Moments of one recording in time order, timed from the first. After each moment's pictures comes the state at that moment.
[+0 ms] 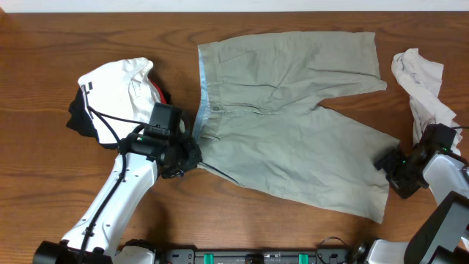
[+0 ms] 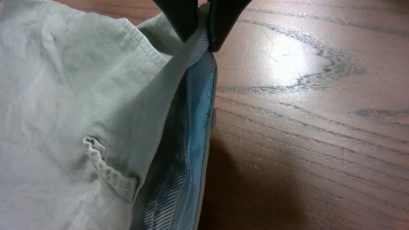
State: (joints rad) left arm -0.24 1.34 0.82 -0.79 0.26 -0.63; right arm -0.50 1.53 0.72 -0.68 -0.12 0.43
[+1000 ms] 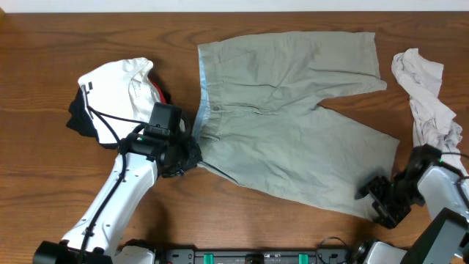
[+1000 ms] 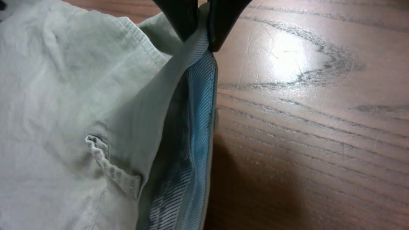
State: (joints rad) left arm -0.24 1.34 0.82 -0.78 0.26 -0.63; right arm -0.50 1.43 0.60 -0.97 -0.17 0.44
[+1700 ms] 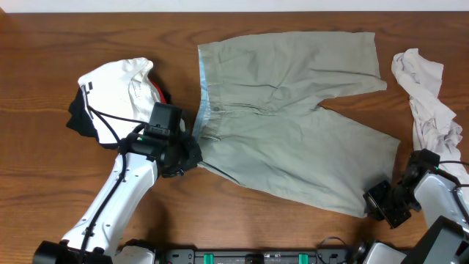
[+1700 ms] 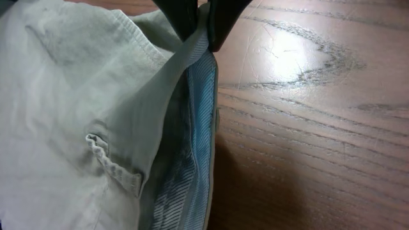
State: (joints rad) left arm -0.24 1.34 0.82 -0.78 0.26 -0.62; right arm -0.50 1.39 0.56 -0.91 -0.11 0.55
